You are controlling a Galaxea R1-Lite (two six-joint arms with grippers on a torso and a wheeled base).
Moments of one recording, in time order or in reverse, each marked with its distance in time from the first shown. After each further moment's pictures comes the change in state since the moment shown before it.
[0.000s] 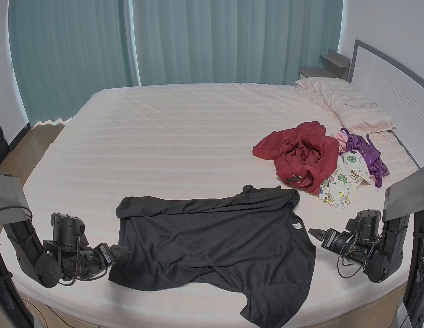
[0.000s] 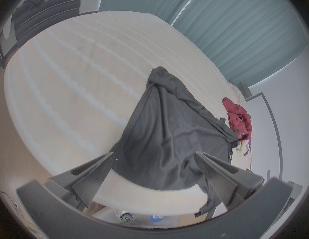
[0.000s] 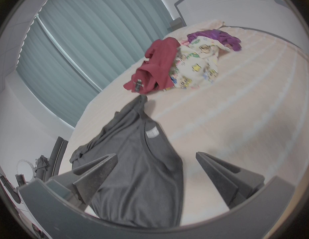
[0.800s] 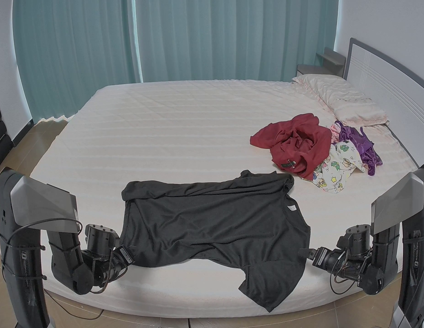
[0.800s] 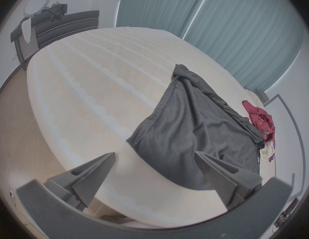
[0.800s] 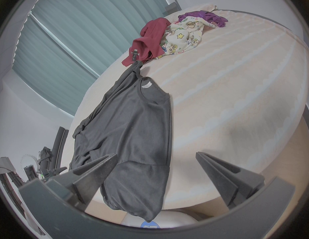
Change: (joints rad) left arm -0.142 0.315 -0.086 -0.246 0.366 -0.097; right arm 0.092 0.075 0.087 -0.040 -0.001 0.073
